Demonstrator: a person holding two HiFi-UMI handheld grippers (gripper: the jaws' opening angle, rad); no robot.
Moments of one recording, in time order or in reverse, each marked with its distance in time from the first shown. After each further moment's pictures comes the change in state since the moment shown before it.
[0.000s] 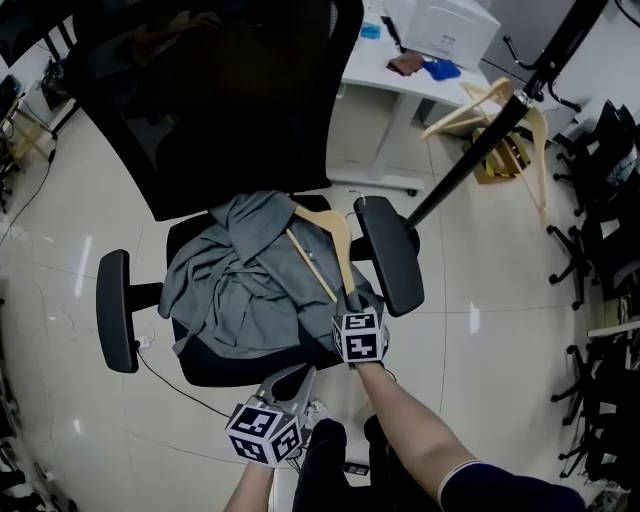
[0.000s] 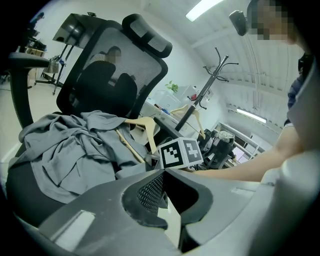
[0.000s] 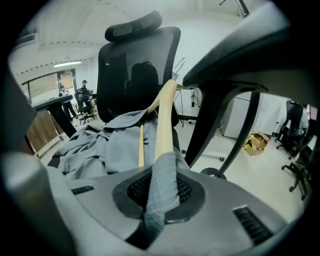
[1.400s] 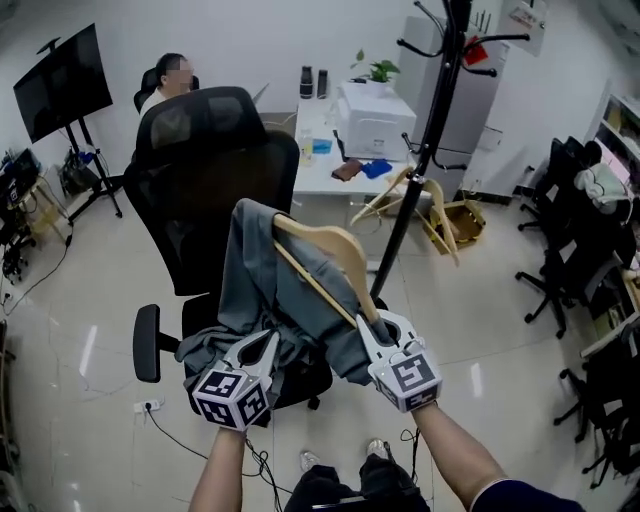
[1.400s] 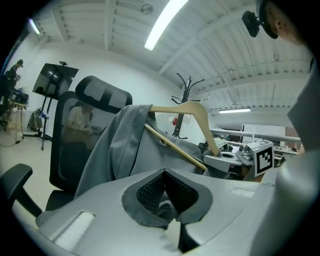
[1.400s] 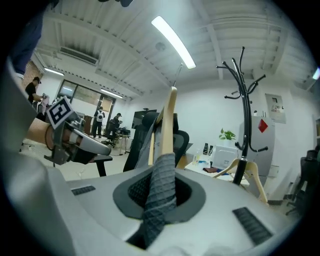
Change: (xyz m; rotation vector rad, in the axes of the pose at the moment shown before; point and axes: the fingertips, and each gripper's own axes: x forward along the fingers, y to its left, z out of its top) left arm -0.067 -0.110 0.189 0.333 -0.301 0.004; right arm -0.339 -0.032 0.197 -0.285 -0.617 0.157
